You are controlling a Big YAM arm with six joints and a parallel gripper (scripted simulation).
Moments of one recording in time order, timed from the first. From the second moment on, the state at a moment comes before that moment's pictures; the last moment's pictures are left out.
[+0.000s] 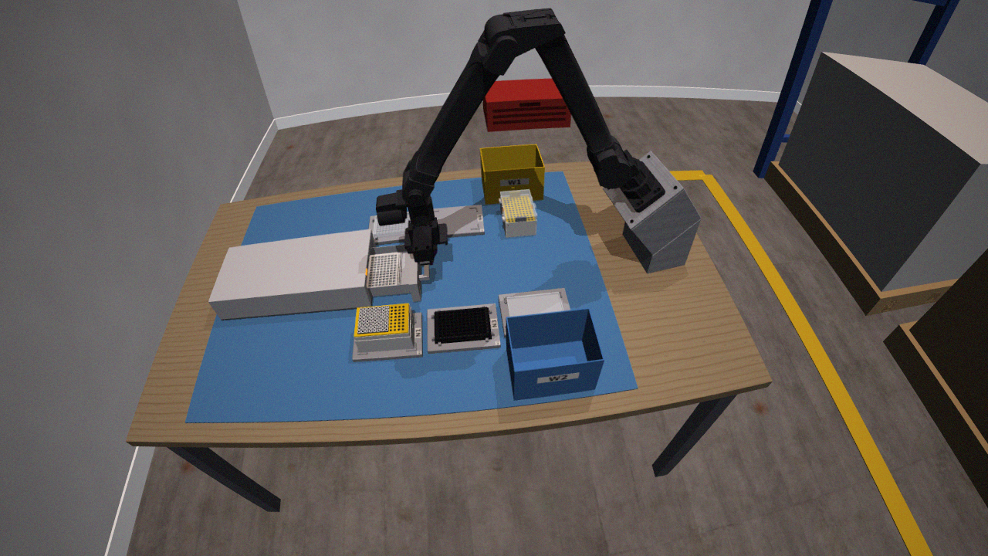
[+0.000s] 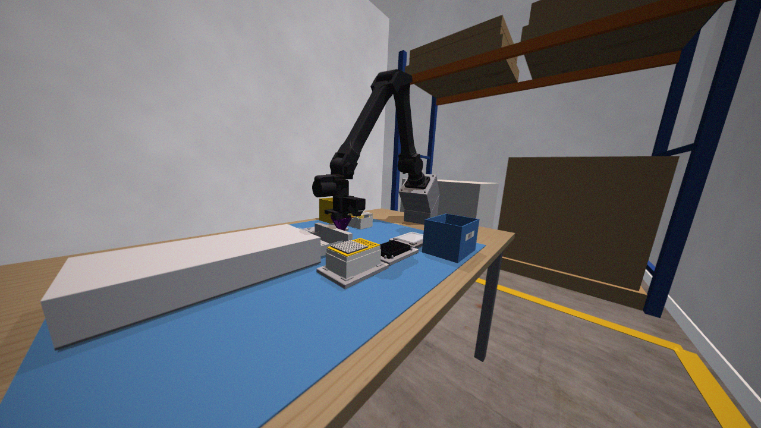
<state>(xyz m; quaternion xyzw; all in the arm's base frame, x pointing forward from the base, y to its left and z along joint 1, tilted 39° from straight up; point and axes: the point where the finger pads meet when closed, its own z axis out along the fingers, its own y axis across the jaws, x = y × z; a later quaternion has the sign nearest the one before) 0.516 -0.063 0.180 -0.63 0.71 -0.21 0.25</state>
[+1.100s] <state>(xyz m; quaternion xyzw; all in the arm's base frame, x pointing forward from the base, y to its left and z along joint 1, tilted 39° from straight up) 0.544 -0.068 0.202 -0.62 0.71 -0.21 0.25</state>
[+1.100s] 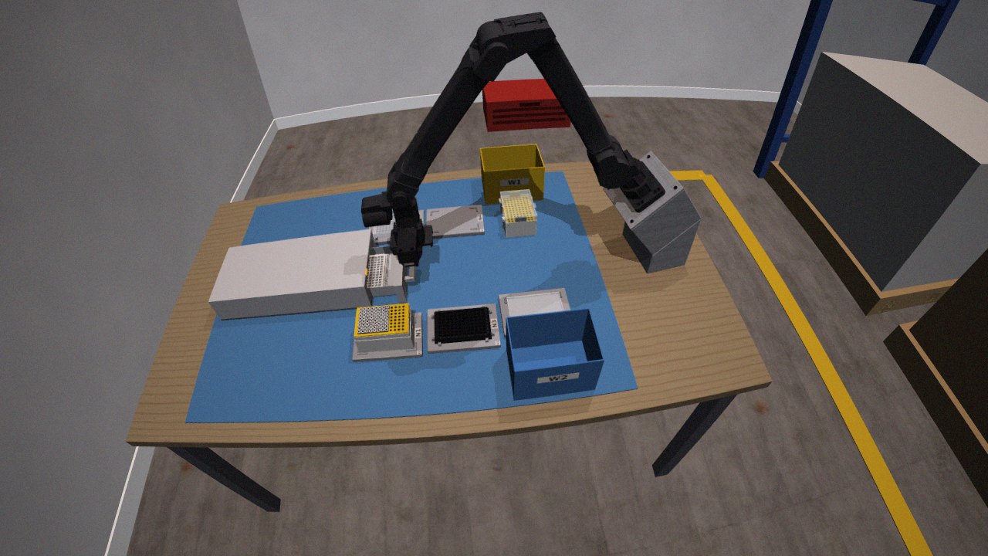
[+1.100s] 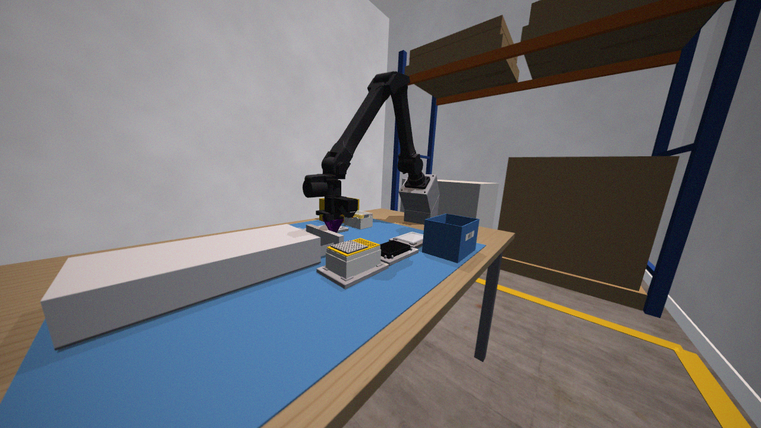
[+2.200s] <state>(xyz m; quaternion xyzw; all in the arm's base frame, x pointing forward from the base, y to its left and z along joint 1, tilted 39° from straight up) 0.543 -0.068 0.202 -0.63 0.71 -0.21 0.25</state>
